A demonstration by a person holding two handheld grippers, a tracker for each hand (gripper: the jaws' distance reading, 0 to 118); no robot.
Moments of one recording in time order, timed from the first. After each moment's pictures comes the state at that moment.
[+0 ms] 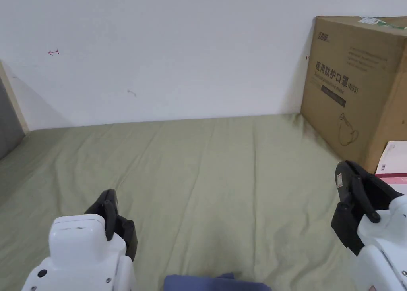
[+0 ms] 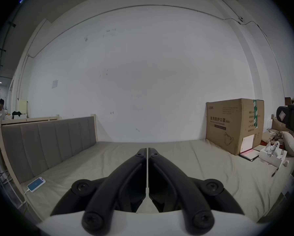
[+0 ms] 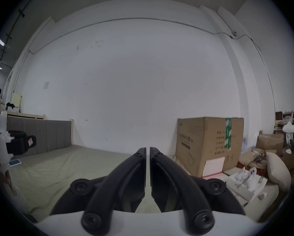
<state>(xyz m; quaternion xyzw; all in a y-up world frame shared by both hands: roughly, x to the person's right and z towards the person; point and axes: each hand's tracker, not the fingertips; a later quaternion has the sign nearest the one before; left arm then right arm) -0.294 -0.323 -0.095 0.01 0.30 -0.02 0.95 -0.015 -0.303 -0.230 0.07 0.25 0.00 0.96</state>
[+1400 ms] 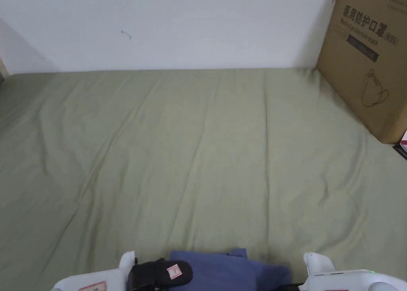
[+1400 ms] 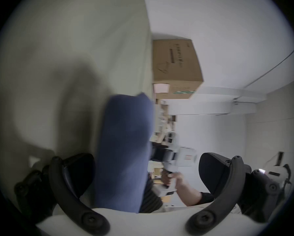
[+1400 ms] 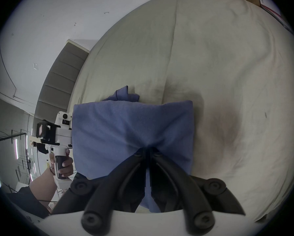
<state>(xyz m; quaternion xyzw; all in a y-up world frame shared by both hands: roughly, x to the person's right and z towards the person) -0.438 -0.584 -0.195 -0.30 -0.26 0.64 0.66 -0.073 -0.523 -0.353 -0.60 0.39 -0.07 0.70</state>
